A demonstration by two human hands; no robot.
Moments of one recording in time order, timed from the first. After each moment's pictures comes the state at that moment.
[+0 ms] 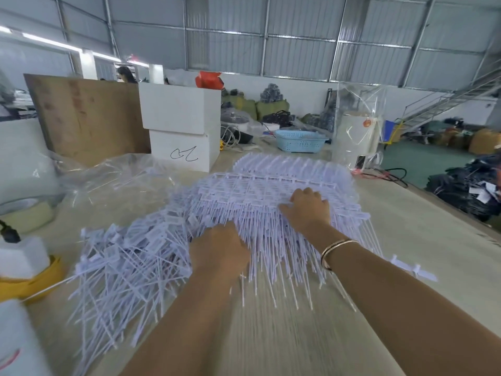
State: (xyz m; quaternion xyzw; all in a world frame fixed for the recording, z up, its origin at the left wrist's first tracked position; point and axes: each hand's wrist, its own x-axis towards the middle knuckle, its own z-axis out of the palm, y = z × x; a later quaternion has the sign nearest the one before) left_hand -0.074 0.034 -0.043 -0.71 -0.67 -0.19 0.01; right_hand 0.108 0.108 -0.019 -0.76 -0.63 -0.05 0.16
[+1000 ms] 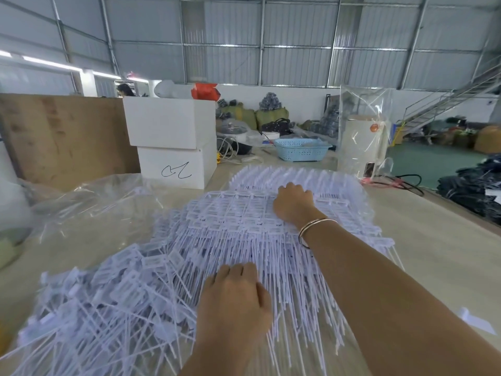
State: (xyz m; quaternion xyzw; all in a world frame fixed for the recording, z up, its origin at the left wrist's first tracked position) left_hand -0.051 0.042 -0.075 -0.77 -0.58 -0.27 0.05; right_hand 0.102 0.217 0.001 -0.75 -0.66 -0.04 0.06
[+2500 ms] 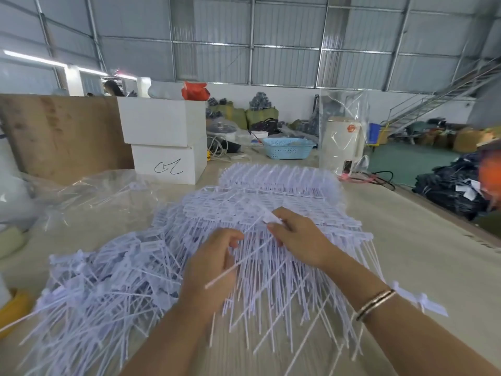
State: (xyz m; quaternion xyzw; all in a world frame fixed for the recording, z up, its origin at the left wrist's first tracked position) left_hand -0.069 0.036 -0.062 -0.74 -0.44 -0.49 -0.10; right_hand 0.120 0.043 -0.006 -0.55 -0.74 0.21 0.34
